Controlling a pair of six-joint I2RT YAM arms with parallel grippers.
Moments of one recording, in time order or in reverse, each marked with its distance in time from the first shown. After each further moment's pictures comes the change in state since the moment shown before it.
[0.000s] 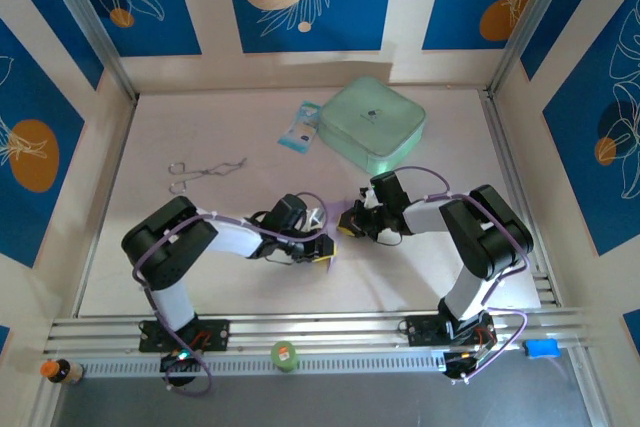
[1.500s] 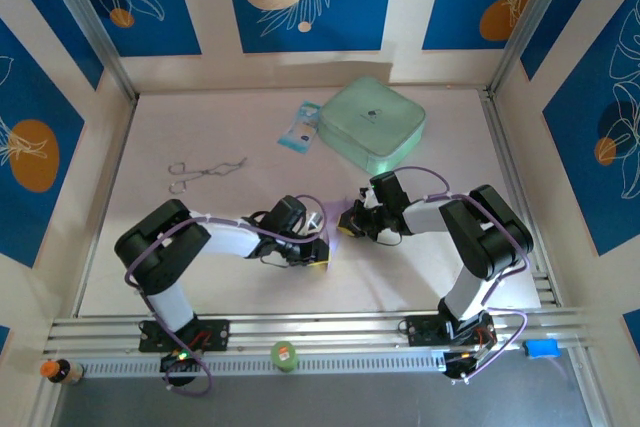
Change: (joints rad) left arm -0.006 -0.040 0.006 -0.140 -0.012 0.074; right arm 0.003 0.000 0.000 0.000 0.004 0.006
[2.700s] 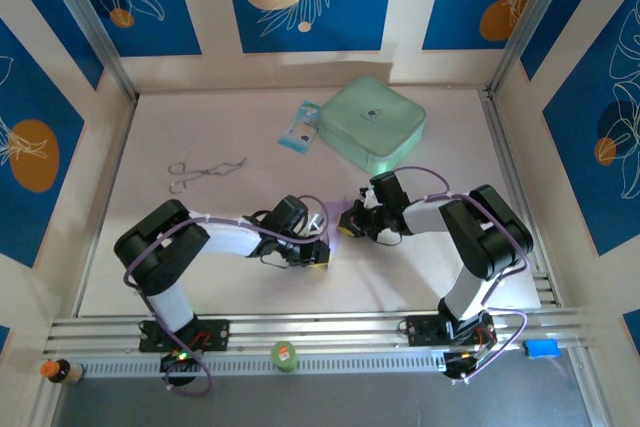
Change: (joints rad) left arm -0.008 -0.005 0.021 -0.071 0.003 0.064; right arm 0.000 0.000 0.000 0.000 0.000 0.000
